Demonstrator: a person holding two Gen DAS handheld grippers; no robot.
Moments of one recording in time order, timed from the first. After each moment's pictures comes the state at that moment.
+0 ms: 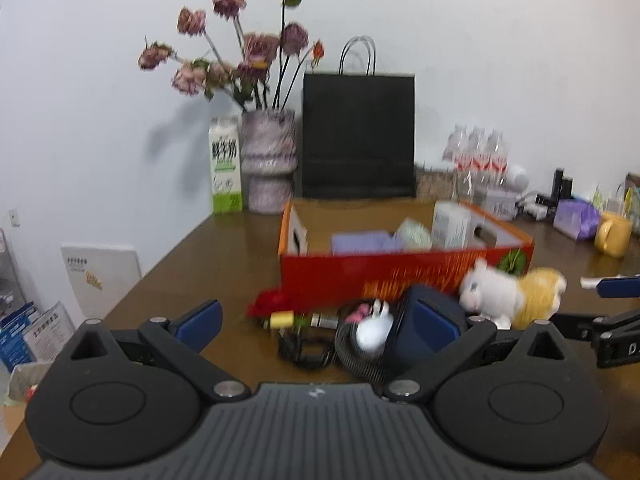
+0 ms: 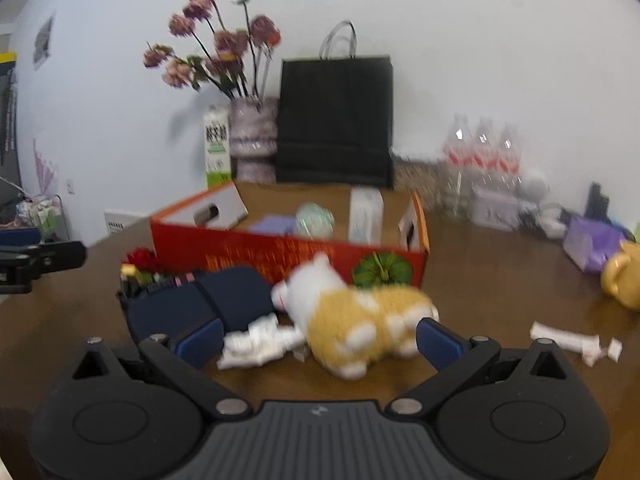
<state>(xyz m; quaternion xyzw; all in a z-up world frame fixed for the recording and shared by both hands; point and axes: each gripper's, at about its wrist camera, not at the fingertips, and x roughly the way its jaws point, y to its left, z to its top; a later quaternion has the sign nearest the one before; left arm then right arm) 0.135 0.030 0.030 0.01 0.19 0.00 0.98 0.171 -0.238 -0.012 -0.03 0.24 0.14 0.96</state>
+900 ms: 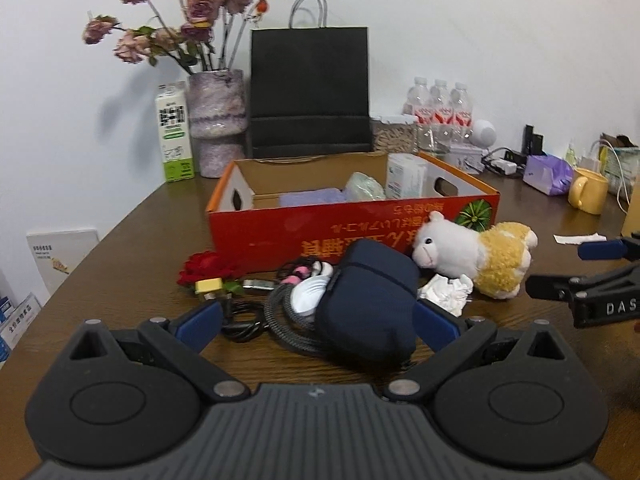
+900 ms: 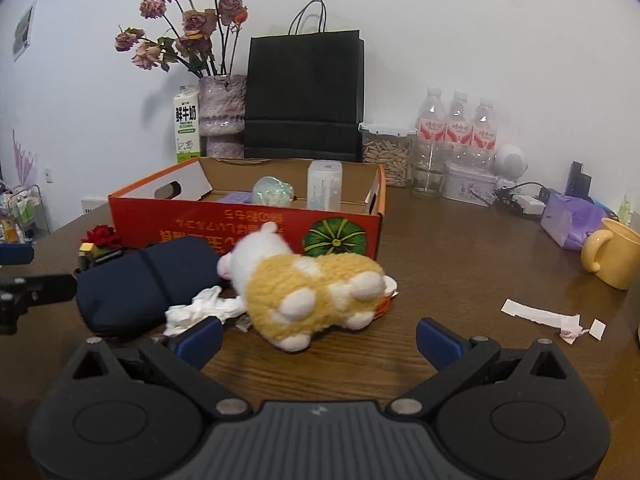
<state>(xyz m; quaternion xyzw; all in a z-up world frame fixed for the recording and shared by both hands) 0.161 -0.014 0.008 0.03 0.24 -0.05 0.97 0.193 -0.267 -0.026 -0.04 0.26 0.12 0.96</state>
